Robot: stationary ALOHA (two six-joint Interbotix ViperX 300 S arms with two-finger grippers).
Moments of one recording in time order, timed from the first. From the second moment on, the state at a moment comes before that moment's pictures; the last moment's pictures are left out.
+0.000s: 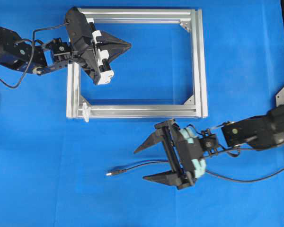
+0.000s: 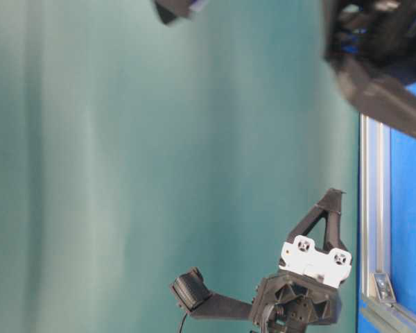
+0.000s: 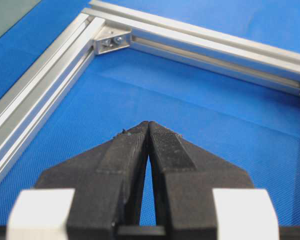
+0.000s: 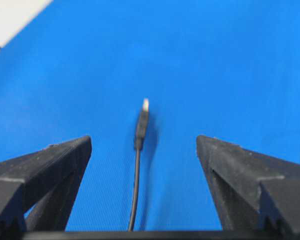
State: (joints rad) left arm 0.28 0.16 0.84 -0.09 -0.77 -0.01; right arm 0.28 0.22 0.78 -0.04 -0.71 0.10
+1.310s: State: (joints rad) left arm 0.28 0.16 0.85 -0.09 -0.77 -0.01; right arm 0.28 0.41 0.68 -0.01 -0.72 0.16
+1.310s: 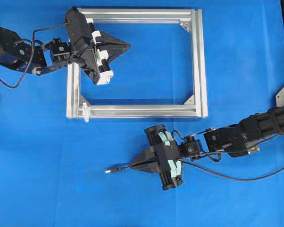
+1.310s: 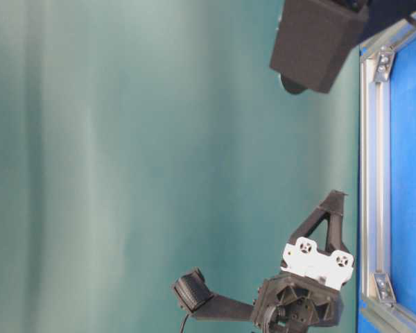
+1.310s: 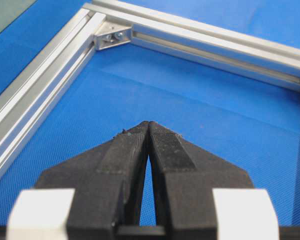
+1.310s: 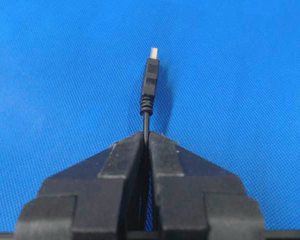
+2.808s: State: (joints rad) left arm 0.28 0.15 0.86 -0.09 -0.77 -0.01; right arm 0.28 0.12 0.70 -0.01 -0.47 0.16
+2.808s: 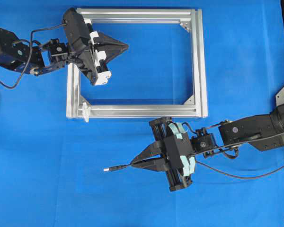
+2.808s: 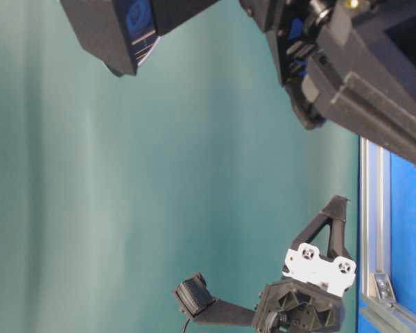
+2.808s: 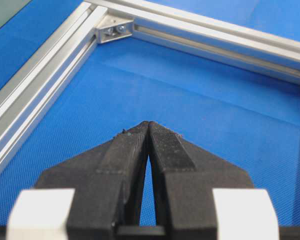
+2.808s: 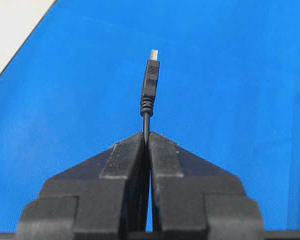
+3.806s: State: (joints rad) left arm 0.28 0.15 0.86 -0.09 -0.77 -0.01; right arm 0.28 0.12 0.70 -0.01 -0.47 0.16
